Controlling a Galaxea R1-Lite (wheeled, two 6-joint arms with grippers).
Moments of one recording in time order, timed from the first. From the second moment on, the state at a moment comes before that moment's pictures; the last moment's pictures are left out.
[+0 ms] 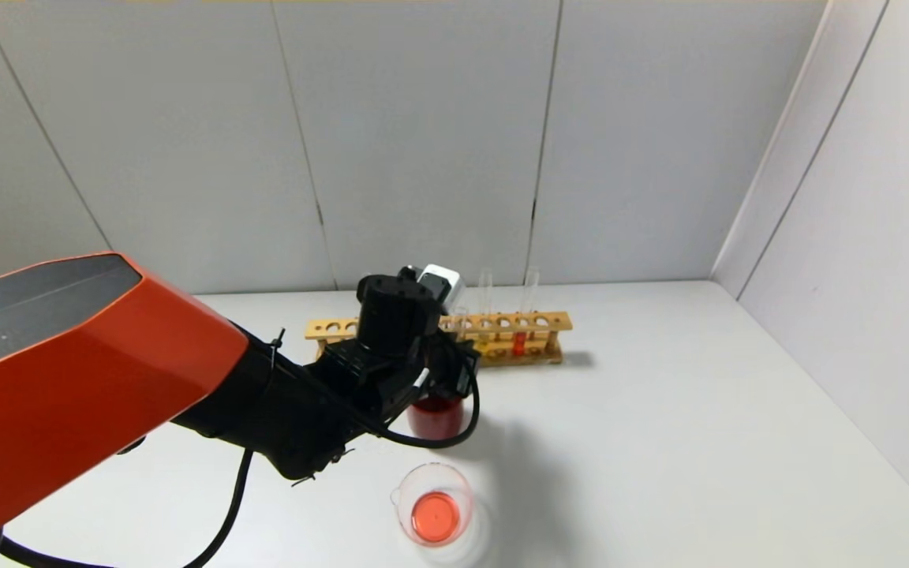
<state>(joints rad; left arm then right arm) -0.69 2.09 -1.02 -0.74 0.12 -0.05 0.00 0.00 0.00 -0.01 0.01 0.00</state>
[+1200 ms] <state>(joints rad) -0.69 2.00 -0.95 -0.74 0.12 0.02 0.00 0.00 0.00 -0.01 0.01 0.00</state>
